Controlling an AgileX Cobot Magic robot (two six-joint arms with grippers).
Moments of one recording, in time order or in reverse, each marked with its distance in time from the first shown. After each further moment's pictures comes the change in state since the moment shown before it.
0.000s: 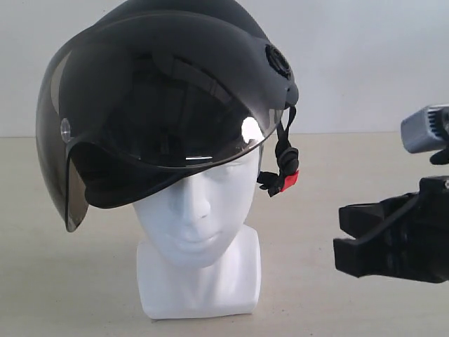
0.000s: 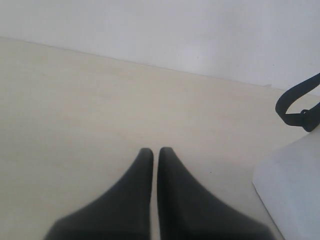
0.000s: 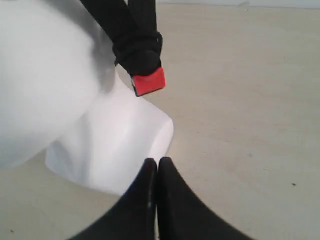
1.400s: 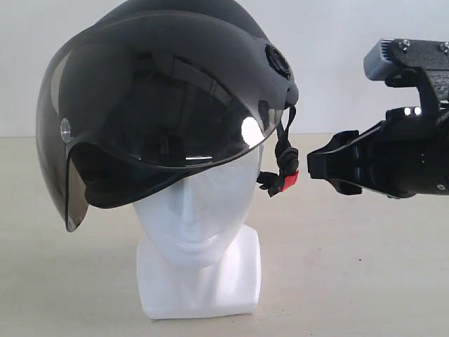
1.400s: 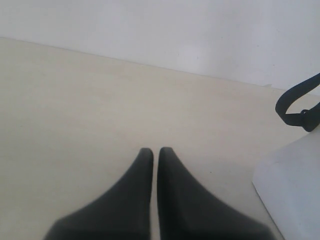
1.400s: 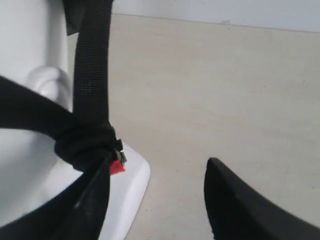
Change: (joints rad) left arm 0.000 0.000 0.000 0.000 0.000 0.000; right arm -0.236 0.233 -0.230 0.926 -0.010 -0.995
